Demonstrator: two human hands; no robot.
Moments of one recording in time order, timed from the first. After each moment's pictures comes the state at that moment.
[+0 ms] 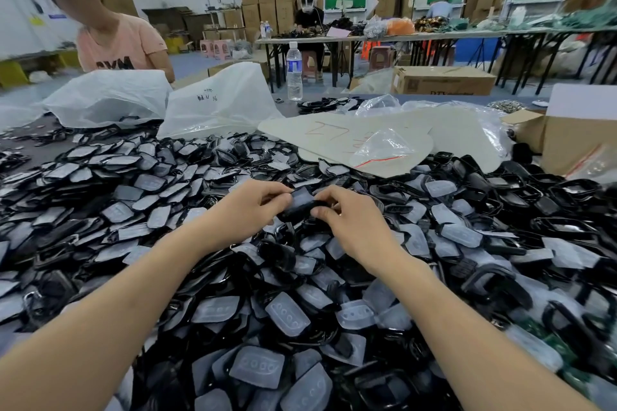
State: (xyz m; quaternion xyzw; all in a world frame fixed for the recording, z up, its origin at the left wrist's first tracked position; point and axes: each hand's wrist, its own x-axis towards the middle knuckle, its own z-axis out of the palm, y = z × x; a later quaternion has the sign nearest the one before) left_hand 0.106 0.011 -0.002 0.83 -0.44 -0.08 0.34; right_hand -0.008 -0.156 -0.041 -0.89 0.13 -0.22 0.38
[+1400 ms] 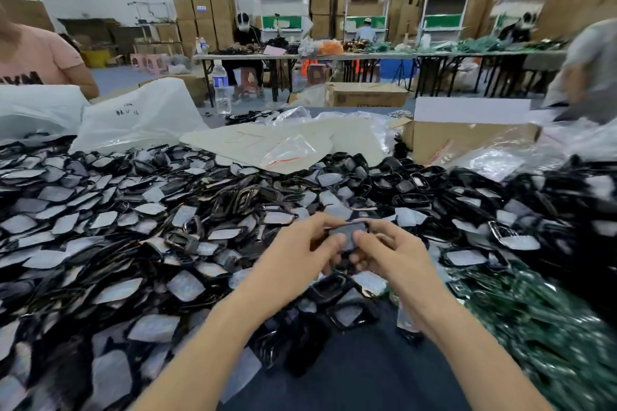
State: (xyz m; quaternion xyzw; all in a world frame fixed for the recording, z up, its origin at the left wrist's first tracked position) left_hand -0.104 -0.082 -0.026 0.71 -0.52 -0.15 0.45; right_hand -0.239 -0.200 -0.034 -0.63 0.23 -0.30 0.68
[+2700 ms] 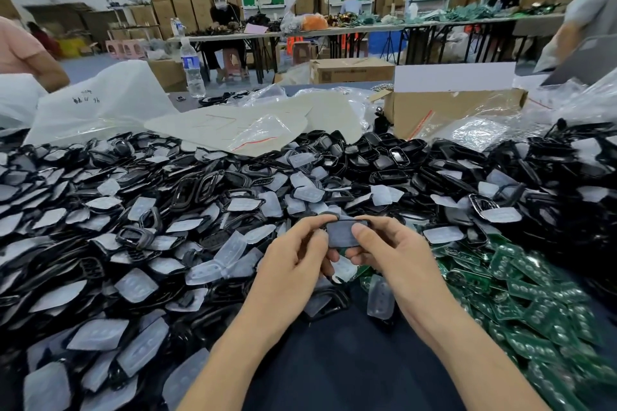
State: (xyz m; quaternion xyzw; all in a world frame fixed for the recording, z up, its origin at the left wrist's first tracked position) left_hand -0.156 -0.104 -0.060 0.65 -0.42 -0.21 0.60; right_hand -0.272 -0.225 -0.066 -0.60 0.24 -0.34 0.69
